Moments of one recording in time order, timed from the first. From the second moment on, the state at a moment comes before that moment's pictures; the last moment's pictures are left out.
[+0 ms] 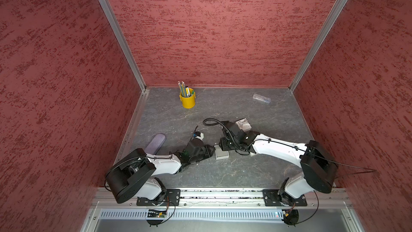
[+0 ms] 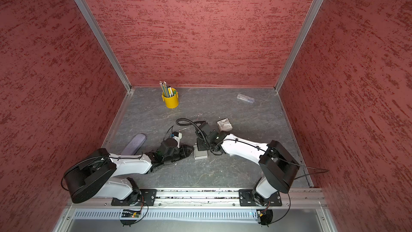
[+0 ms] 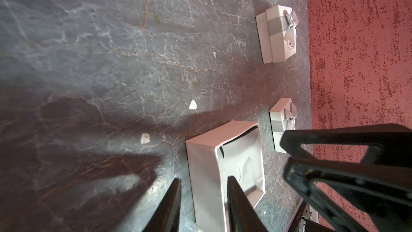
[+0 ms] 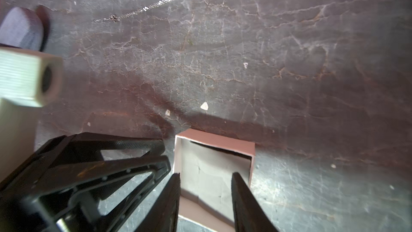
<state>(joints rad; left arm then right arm) -0.80 1.41 0.35 0.42 0.10 -1.06 0.87 1.58 0.96 -0.39 -0.02 0.67</state>
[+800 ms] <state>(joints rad) -0.78 1.37 0.35 0.37 0.10 -1.05 0.87 1.68 0.90 -0.23 0.04 0.63</state>
